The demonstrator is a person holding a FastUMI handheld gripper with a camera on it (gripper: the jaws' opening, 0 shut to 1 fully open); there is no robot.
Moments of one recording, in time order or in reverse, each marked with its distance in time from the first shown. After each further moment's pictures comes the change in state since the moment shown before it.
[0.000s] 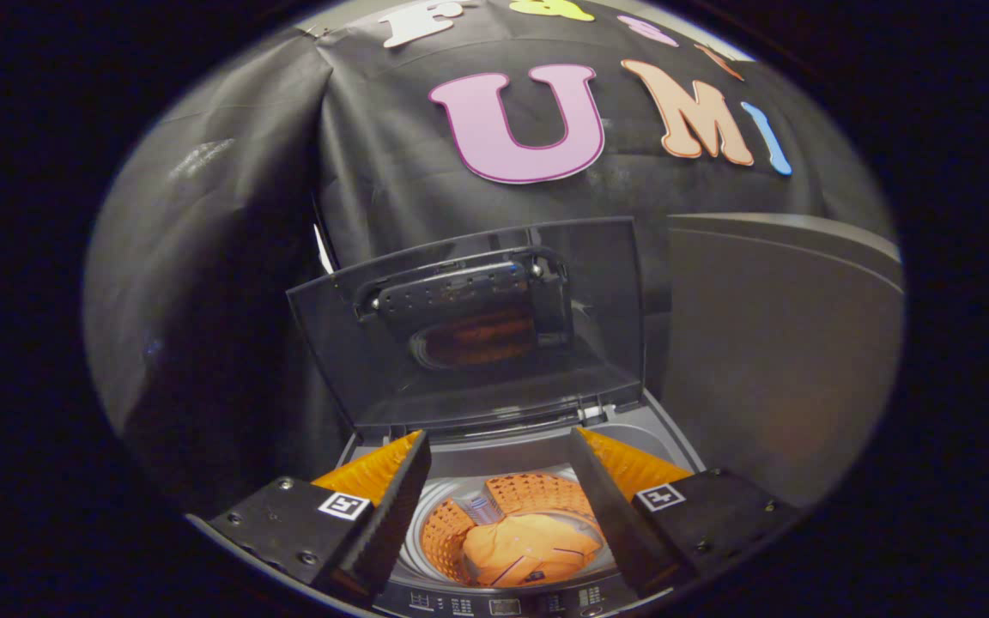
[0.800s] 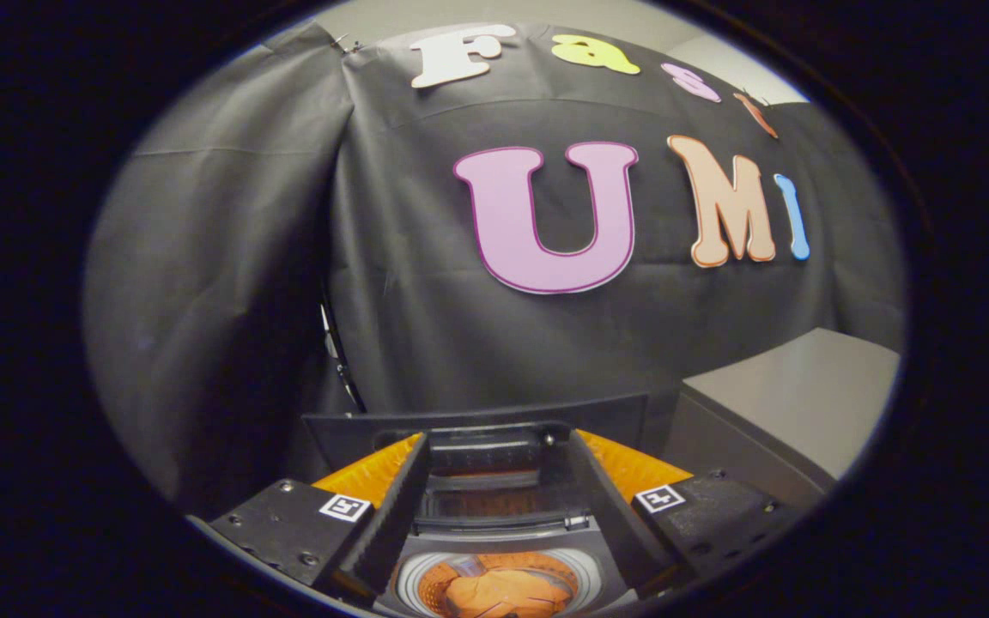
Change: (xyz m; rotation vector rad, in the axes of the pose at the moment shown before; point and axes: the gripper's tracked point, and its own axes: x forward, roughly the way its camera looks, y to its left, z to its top) arm 0.010 0.024 0.159 -0.073 -0.195 0.020
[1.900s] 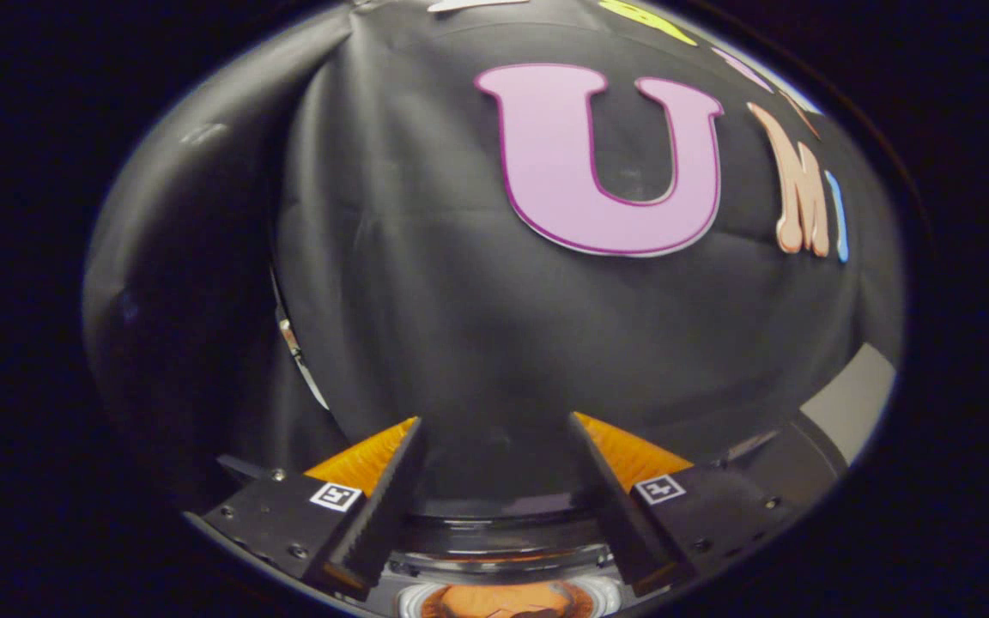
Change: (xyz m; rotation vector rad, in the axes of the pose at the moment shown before) arm 0.129 0.029 -0.027 -0.076 0.141 -0.003
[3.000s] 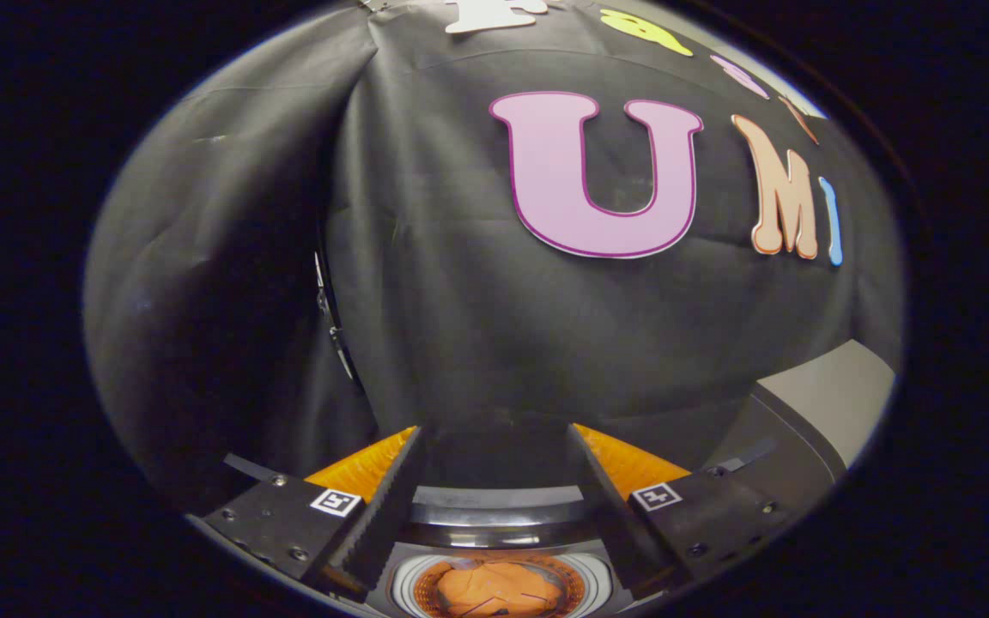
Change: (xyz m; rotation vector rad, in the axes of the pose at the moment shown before) arm -0.003 0.001 -0.004 -0.002 0.011 0.022
